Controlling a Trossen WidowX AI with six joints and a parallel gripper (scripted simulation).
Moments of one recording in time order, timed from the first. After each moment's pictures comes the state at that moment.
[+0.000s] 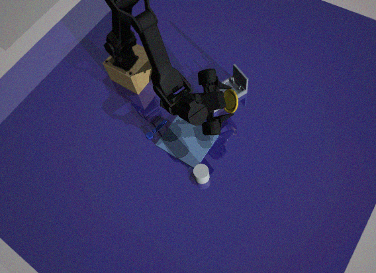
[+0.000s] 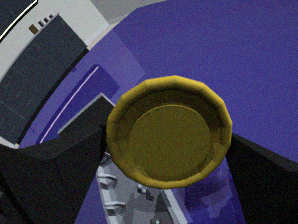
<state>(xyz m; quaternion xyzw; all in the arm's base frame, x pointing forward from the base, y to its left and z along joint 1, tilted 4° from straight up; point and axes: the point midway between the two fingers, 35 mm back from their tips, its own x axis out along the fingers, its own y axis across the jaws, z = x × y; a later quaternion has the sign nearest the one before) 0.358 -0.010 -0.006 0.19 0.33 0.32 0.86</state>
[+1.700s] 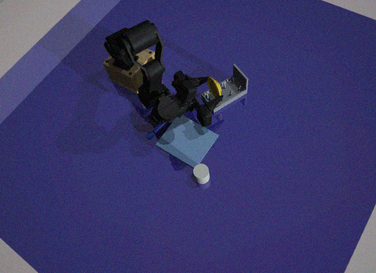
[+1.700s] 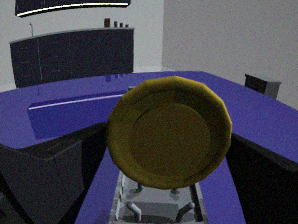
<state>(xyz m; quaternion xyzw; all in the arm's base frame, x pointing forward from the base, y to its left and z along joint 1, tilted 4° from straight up) 0.291 0.009 -0.017 0.03 0.03 0.48 0.87</state>
